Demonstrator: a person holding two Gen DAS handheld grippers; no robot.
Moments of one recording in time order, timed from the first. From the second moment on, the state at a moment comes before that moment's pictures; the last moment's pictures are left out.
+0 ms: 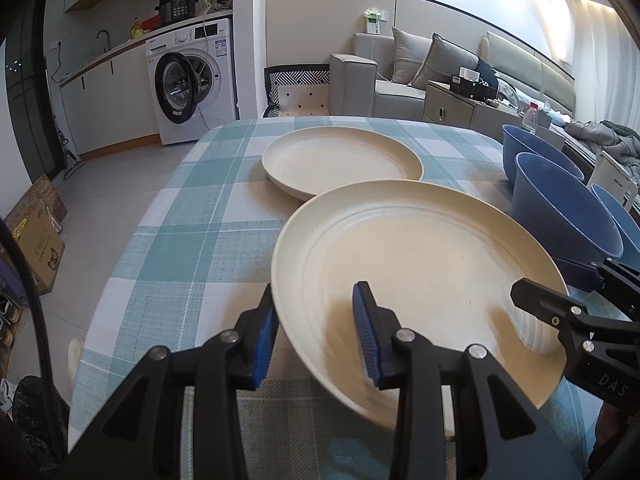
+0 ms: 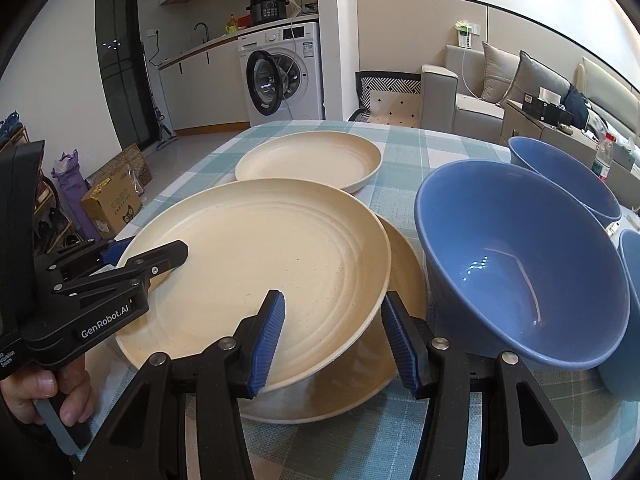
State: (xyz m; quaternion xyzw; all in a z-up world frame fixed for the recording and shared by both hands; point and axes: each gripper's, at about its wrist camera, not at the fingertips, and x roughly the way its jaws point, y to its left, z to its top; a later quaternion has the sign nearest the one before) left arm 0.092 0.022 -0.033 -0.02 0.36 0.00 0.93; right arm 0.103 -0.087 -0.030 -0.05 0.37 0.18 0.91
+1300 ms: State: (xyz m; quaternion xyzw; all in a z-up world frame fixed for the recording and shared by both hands) left arm 0.101 -0.011 -0.045 0.03 0.39 -0.01 0.92; right arm 0.099 -0.079 -0.051 -0.13 0.36 0.14 0.91
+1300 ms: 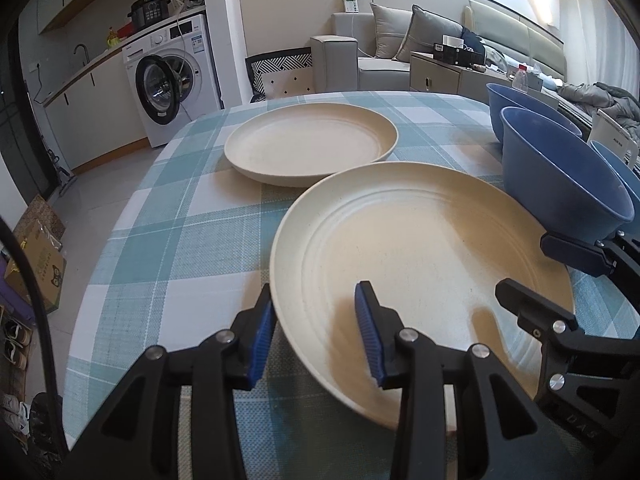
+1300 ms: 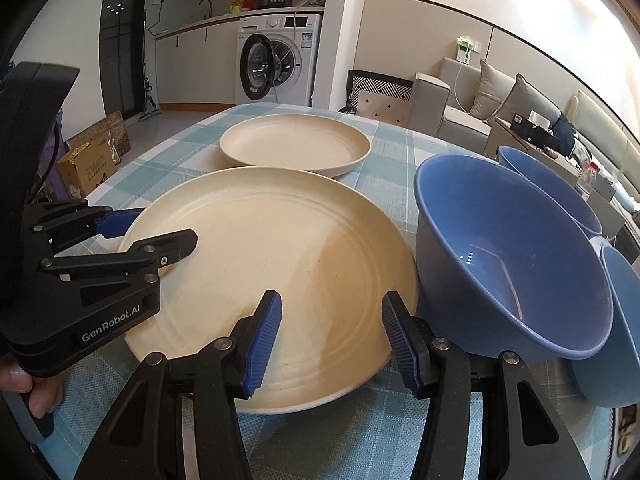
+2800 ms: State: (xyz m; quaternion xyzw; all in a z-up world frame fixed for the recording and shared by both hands) left arm 0.082 0.031 0.010 -0.05 0.33 0.00 0.94; right arm 0.095 -0.077 0.016 -0.11 0.33 0.25 0.90
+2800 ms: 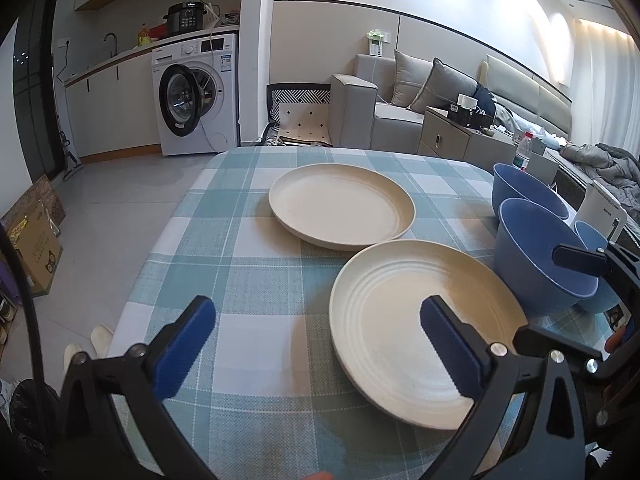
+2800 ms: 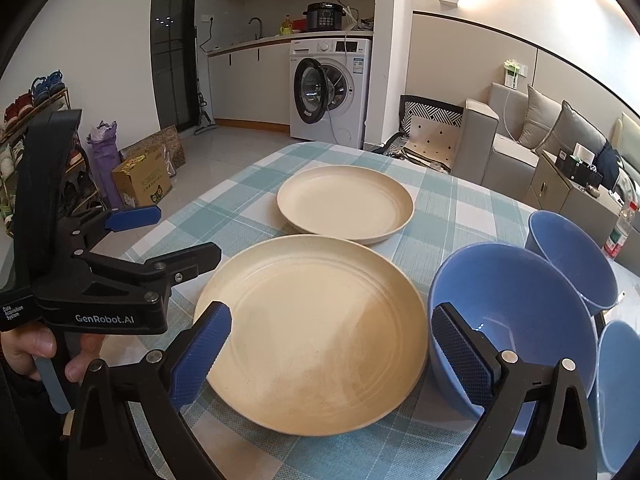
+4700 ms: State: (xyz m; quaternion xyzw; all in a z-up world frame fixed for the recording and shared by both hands) left arm 0.207 0.057 0.004 -0.06 0.39 0.03 0.92; right arm 0.304 -0.073 0.026 -0.04 0.45 0.23 0.86
